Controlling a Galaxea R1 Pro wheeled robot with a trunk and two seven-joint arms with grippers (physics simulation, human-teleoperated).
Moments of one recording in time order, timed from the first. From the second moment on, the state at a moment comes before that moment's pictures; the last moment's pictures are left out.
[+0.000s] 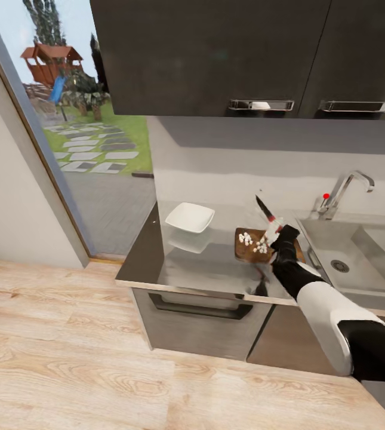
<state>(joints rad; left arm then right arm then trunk) -0.25 0.05 -0.18 0.08 0.10 -0.10 0.01 -1.14 -0.06 0.04 -0.33 1.08 0.27 -0.30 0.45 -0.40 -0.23</state>
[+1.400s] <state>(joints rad) -0.25 0.05 -0.18 0.07 0.10 -0.10 0.02 -1.14 -0.36 -0.32 -0.35 0.50 0.41 0.21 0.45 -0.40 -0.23</state>
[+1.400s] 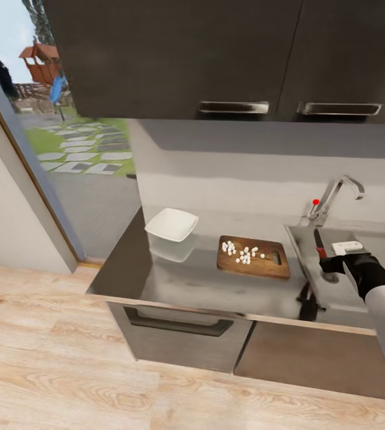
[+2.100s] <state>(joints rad) -0.25 0.05 -0.18 0.07 0.10 -0.10 0.02 -1.14 -0.42 -0.32 -0.14 0.49 0.37 0.21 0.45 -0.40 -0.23</state>
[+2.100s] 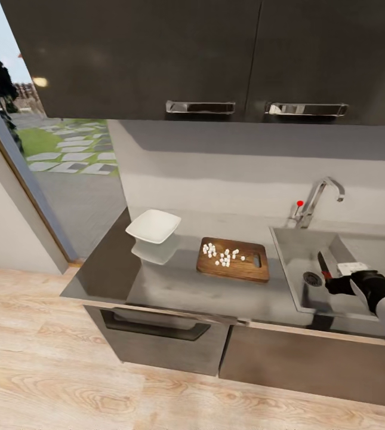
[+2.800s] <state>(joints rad) -0.25 0.06 -0.18 0.07 0.10 -0.10 0.02 -1.14 -0.45 -0.32 -0.14 0.49 0.38 0.21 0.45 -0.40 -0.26</state>
